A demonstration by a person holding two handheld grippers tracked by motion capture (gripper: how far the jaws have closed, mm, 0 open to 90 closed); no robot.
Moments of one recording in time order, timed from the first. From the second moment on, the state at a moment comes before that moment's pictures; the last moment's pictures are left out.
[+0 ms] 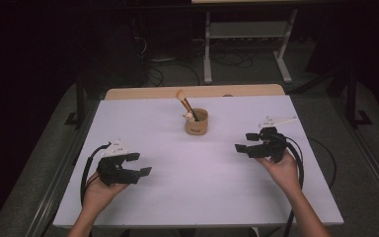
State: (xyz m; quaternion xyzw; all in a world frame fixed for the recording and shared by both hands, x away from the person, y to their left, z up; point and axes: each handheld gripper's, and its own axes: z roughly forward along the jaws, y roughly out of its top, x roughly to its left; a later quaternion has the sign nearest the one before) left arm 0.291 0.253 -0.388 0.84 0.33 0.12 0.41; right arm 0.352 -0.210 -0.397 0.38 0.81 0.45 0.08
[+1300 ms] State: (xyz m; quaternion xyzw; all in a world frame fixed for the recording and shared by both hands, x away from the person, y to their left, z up) left arm 0.267 0.254 -0.403 0.85 0.32 0.13 0.40; right arm 0.288 -0.246 -0.425 0.41 0.79 0.44 0.11
